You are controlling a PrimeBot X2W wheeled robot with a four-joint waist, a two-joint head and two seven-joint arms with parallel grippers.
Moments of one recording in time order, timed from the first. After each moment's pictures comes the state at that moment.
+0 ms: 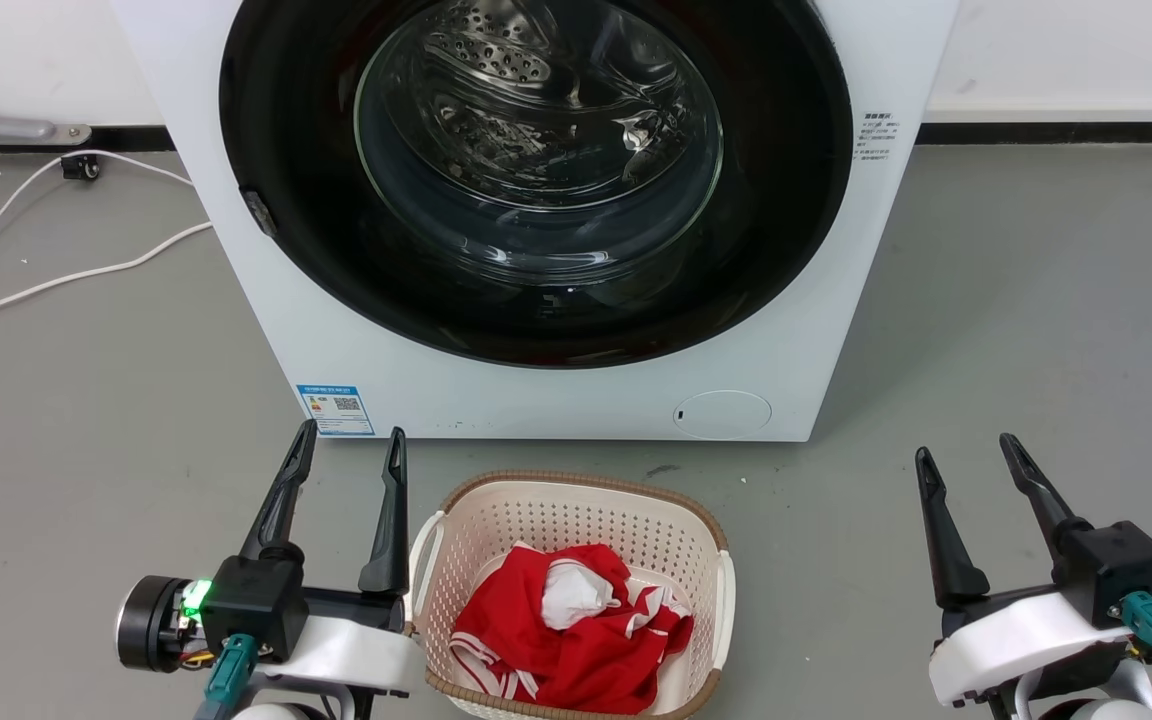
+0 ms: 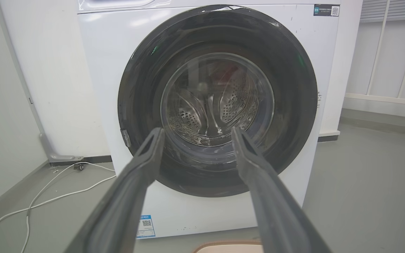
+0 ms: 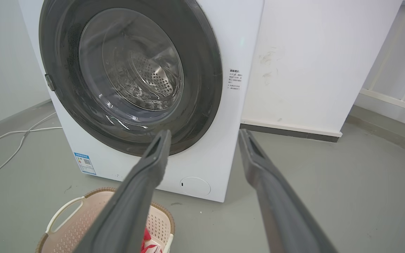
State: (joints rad) left arm -0.03 0.08 -0.10 -0.01 -0.05 -0.03 -0.26; right arm 0.01 -0.05 -0.01 -0.02 -0.01 0.13 -0.09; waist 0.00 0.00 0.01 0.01
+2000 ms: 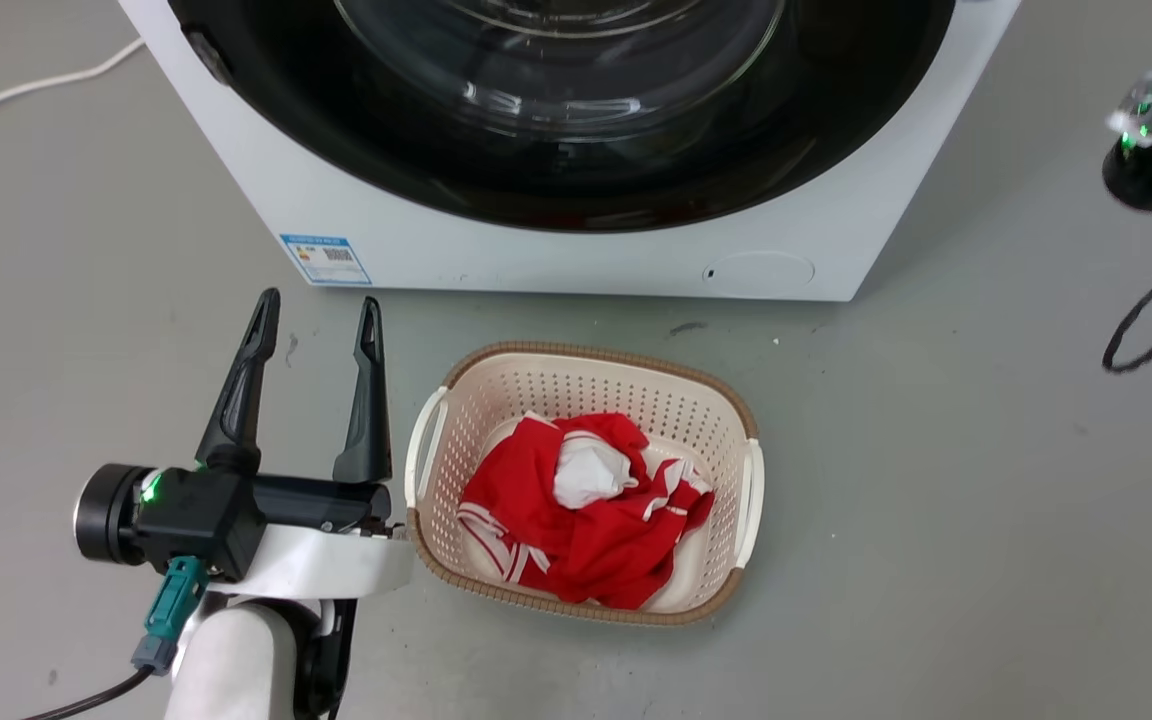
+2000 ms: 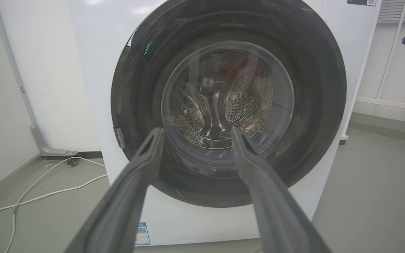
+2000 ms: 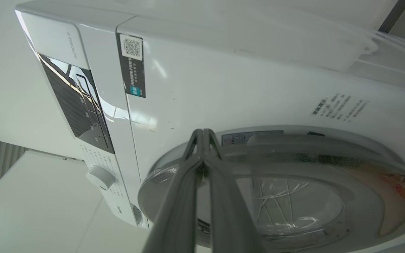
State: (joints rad) left arm -0.17 0.05 -0.05 -0.08 -0.06 -0.07 -0.26; right arm -1.07 -0.29 0.13 0.84 1.73 0.13 0.04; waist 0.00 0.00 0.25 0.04
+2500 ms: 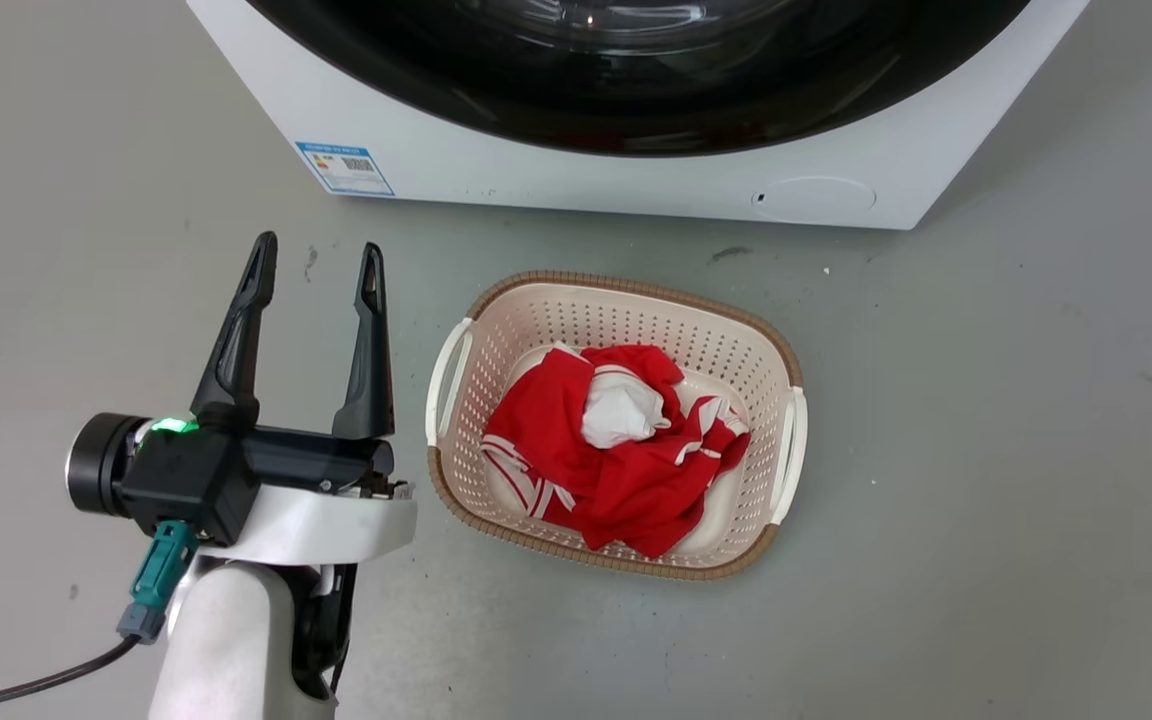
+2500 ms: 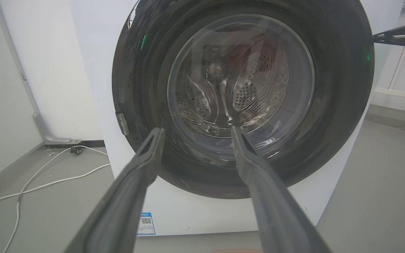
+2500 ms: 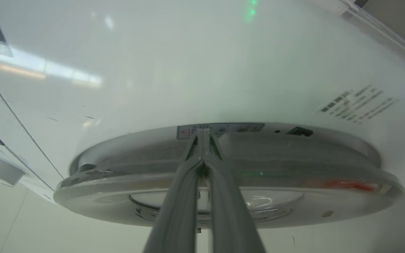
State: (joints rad) left arm -0.24 0.05 -0.05 -0.09 -0.07 -0.08 -0.26; right arm -1.47 -0.29 0.31 1.25 1.61 0.13 0.21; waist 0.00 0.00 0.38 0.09
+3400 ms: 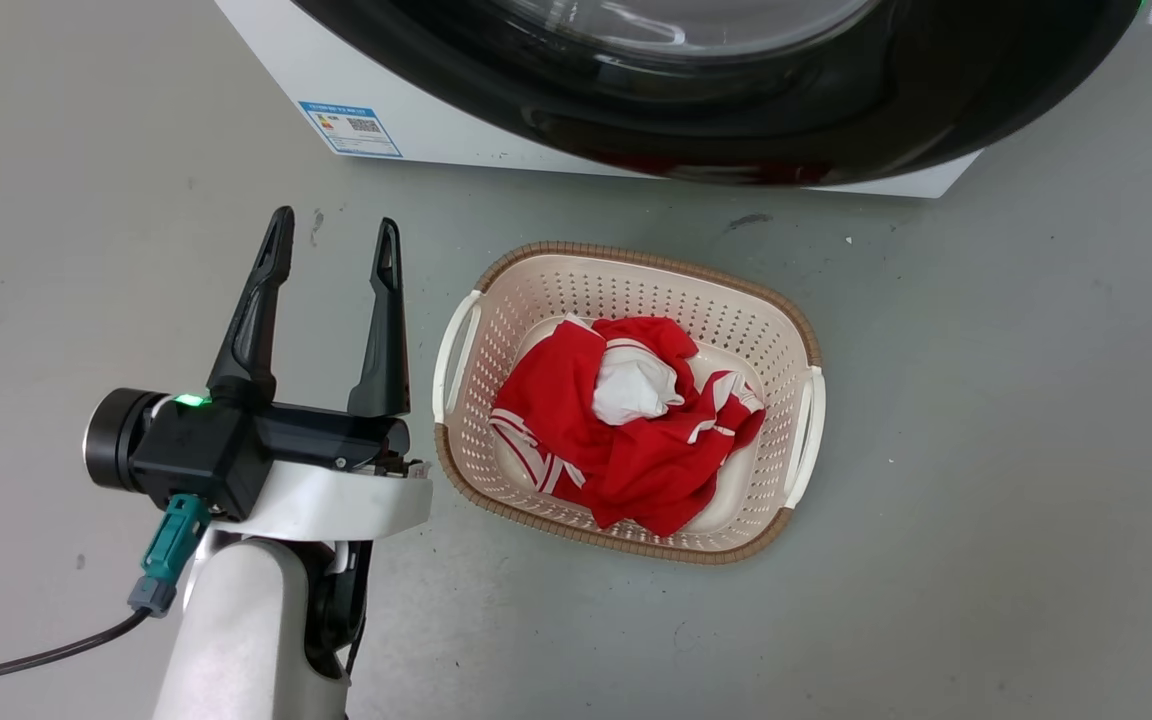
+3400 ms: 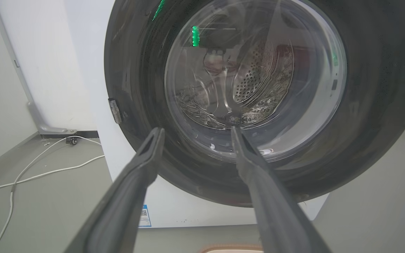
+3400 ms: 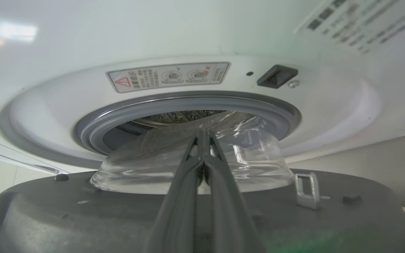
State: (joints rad) left arm -0.29 0.05 -0.08 -0.06 -0.10 -0.07 -0.26; right arm -1.49 -0.29 0.32 1.29 1.62 0.13 0.44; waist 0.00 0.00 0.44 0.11
